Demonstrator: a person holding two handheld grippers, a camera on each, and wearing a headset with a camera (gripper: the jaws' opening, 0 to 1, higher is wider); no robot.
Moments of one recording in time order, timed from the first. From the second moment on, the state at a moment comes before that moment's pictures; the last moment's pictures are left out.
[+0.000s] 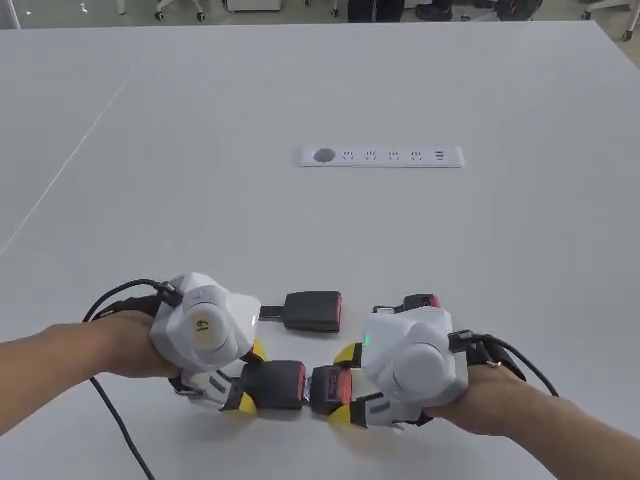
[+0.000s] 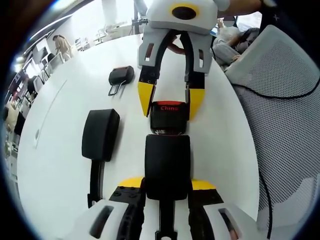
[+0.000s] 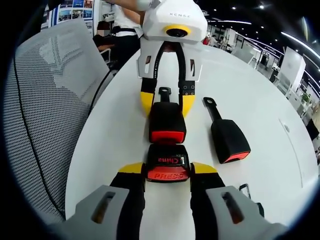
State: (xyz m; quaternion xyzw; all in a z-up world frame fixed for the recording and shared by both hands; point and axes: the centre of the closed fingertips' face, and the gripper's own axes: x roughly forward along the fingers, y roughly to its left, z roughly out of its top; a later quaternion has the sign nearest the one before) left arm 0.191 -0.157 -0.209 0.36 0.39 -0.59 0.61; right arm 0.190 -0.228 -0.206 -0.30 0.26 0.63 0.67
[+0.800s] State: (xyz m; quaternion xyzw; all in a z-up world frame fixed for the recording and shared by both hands) left arm 0.207 -0.153 -0.182 0.33 0.37 -0.56 0.66; right arm 0.204 -0.244 -0.181 -0.28 0.26 0.61 0.69
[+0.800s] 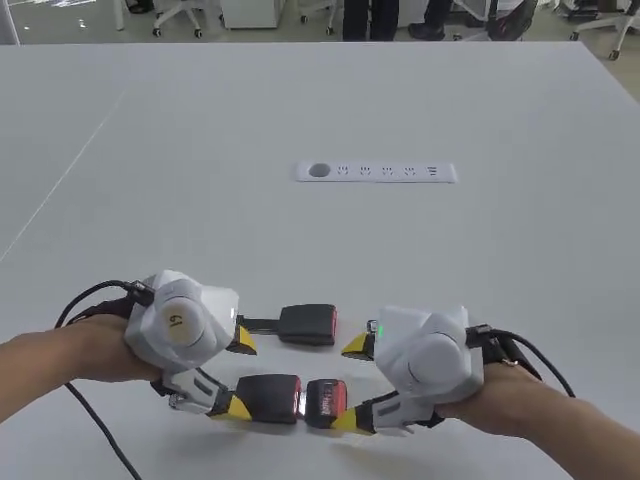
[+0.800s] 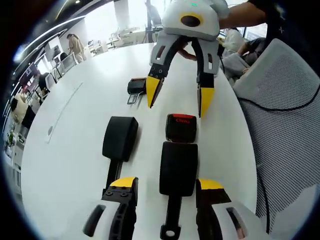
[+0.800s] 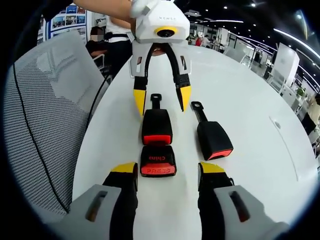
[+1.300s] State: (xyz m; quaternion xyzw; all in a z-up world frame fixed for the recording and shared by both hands) left arm 0.234 -0.155 -0.166 0.33 0.36 -0.55 0.68; right arm 0.228 -0.273 -0.172 -0.28 0.27 0.59 0.71
